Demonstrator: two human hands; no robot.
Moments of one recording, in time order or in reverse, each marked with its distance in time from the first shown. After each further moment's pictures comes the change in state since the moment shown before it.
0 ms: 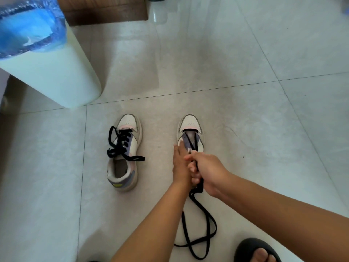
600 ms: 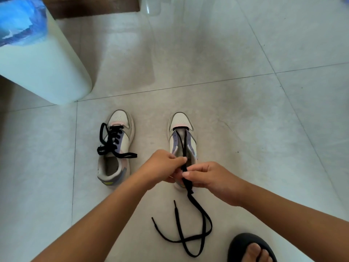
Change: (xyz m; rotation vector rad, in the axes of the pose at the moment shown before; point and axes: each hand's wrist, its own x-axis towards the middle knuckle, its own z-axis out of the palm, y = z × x) left_hand -0.029 0.046 -0.049 0.358 -0.227 -0.112; right_hand -0.002 0.015 -0.060 -0.399 -0.484 -0.237
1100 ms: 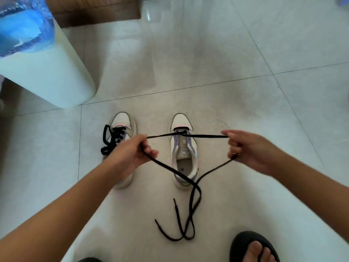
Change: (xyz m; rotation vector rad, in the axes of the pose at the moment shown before) left_hand -0.007 -0.009 -0.058 -0.656 0.167 0.075; right_hand -0.014 -0.020 -0.079 0.469 0.365 -0.006
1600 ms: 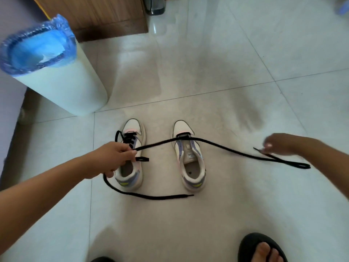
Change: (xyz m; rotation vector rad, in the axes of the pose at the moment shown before) left_hand -0.030 0.043 -0.065 0.918 -0.052 -0.041; right_hand 0.050 -0.031 -0.090 -1.828 0.123 0.140
